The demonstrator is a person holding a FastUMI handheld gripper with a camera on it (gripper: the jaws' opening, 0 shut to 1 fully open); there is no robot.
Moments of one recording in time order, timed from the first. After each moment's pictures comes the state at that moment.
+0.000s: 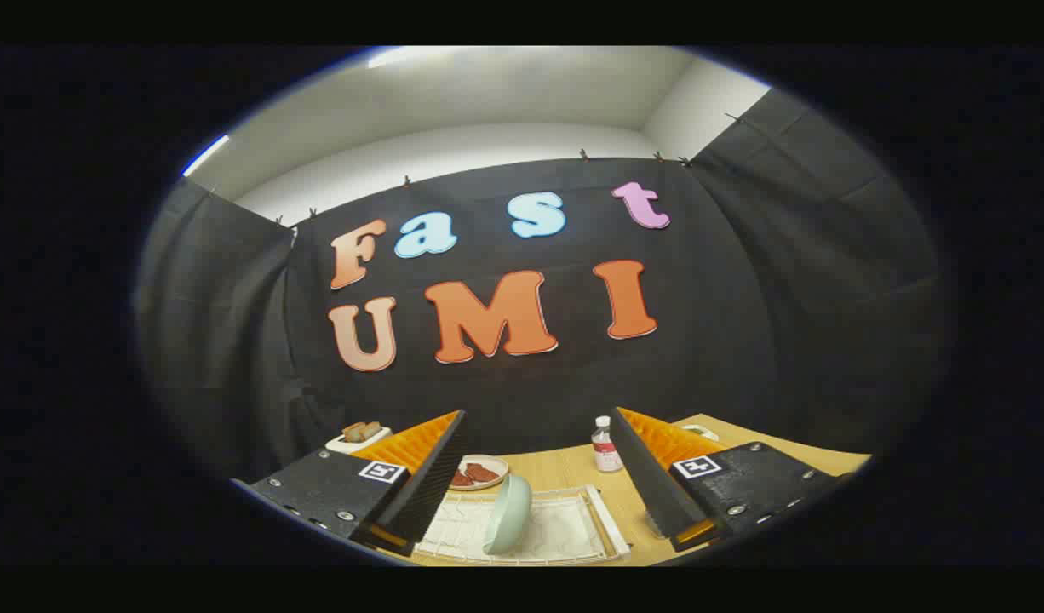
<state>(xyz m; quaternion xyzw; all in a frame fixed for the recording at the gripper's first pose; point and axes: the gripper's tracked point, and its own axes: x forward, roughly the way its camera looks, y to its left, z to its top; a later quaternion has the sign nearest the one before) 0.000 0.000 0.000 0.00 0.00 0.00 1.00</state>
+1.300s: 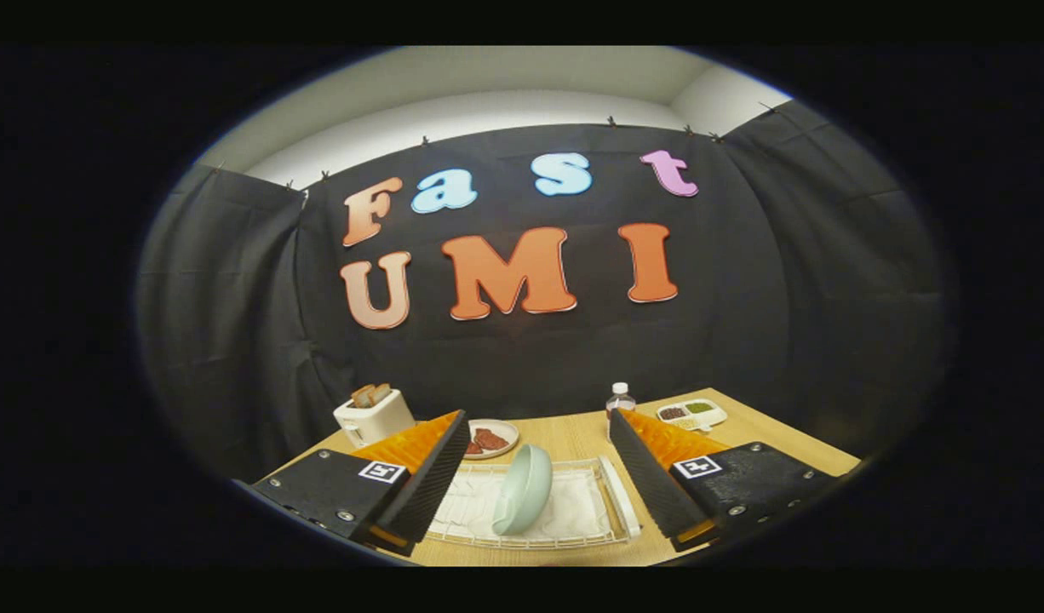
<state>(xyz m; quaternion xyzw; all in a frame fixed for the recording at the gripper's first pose) 0.006 0.022 -0.039 -0.03 0.11 0.01 0.99</state>
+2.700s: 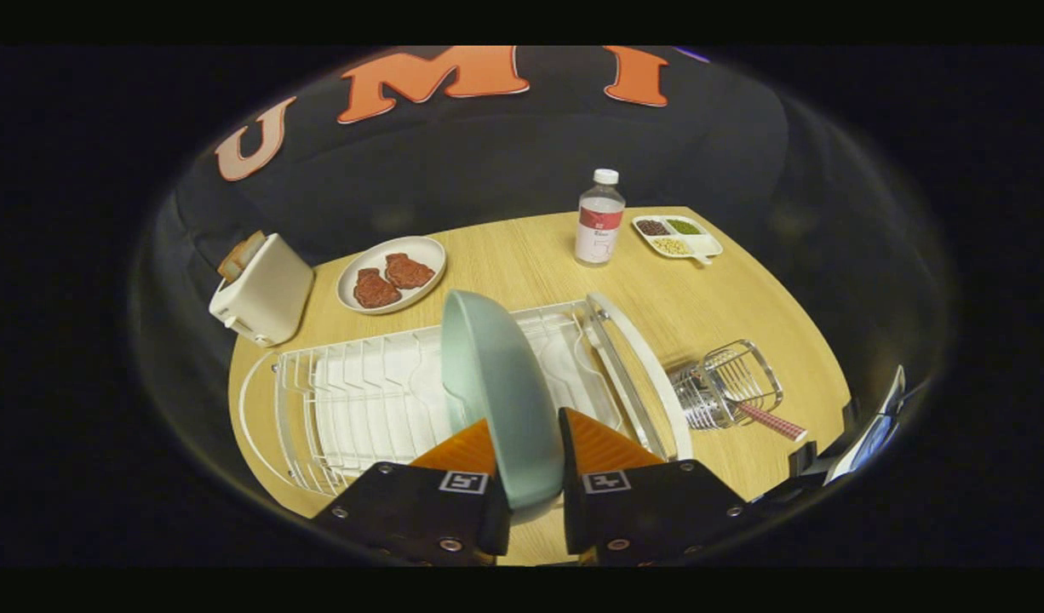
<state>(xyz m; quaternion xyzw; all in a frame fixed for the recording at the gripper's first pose) 0.034 0.009 -0.238 -0.04 0.52 -0.14 0.84</state>
